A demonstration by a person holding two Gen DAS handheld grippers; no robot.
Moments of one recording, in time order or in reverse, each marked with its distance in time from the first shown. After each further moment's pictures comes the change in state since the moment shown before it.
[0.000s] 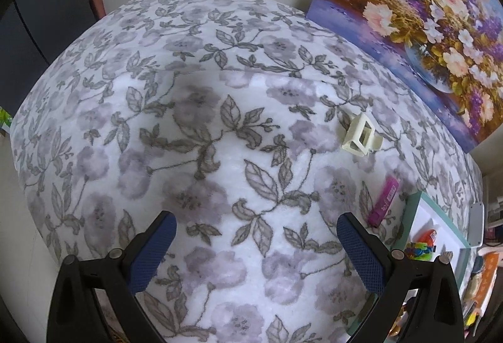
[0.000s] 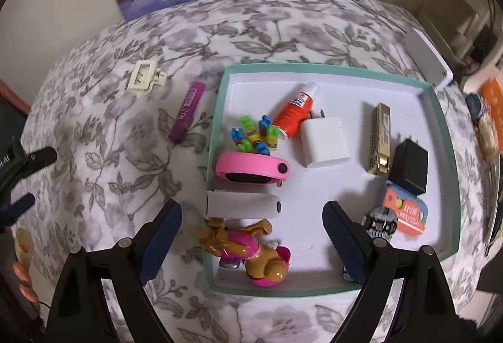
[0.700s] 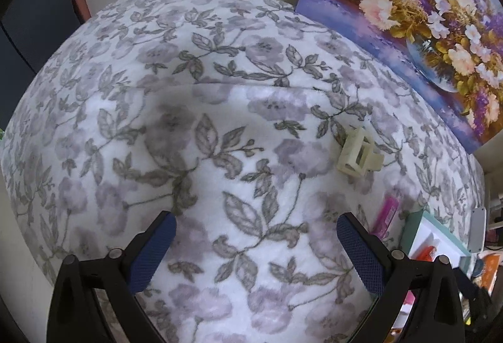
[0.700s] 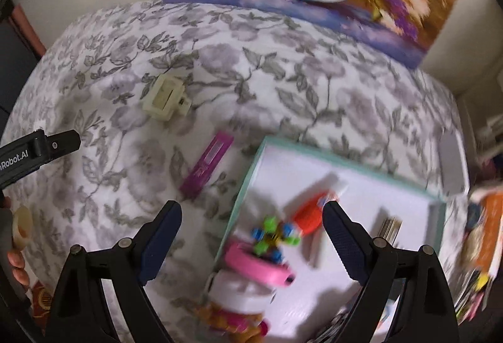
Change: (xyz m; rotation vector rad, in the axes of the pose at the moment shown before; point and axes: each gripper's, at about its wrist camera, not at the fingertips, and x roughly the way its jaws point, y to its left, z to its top) left arm 0.032 -0.023 0.041 0.041 0.051 -0.014; right arm 0.019 0.044 0.083 -0.317 0.011 -0.029
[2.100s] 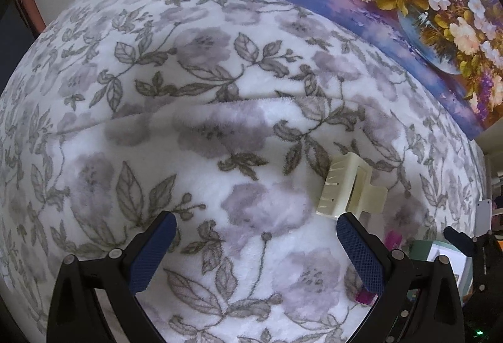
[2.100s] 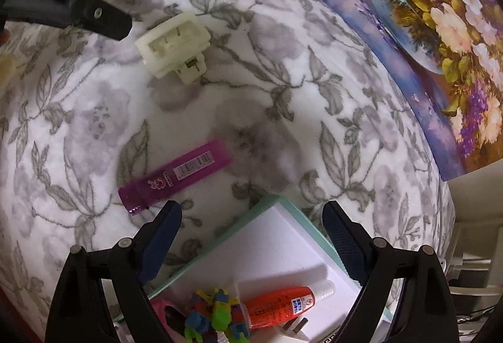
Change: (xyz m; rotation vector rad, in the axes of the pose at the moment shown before) left arm 0.068 -0.036 0.048 0.131 0.052 -0.071; right arm 0.085 0.028 0.021 -0.531 0.036 -0.096
